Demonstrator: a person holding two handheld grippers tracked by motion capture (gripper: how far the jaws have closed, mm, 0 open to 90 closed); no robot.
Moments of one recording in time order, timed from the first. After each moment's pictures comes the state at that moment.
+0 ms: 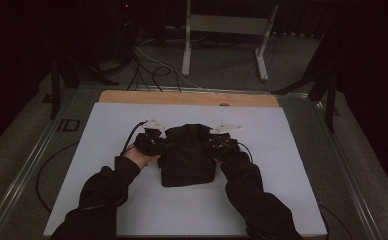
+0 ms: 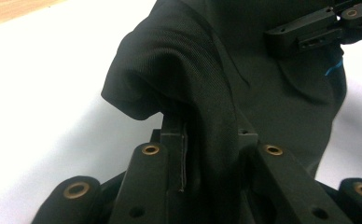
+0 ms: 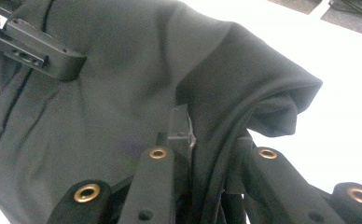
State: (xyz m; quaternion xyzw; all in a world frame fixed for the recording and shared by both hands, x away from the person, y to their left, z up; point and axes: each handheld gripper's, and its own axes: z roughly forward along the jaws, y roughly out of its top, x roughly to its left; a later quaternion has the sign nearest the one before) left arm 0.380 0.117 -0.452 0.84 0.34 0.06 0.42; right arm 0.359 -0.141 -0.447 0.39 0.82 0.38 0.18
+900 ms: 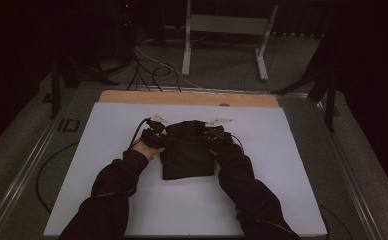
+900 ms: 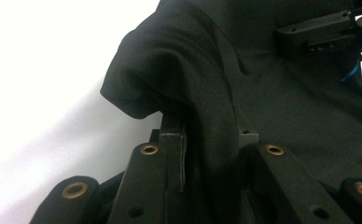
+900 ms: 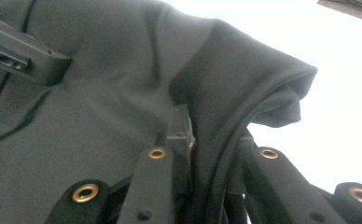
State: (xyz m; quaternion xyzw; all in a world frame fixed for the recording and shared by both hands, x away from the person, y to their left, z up) left arm 0.422 0.110 -0.487 0.83 0.41 0.05 0.38; right arm 0.411 -0.134 -0.488 0.40 0.82 0.36 0.19
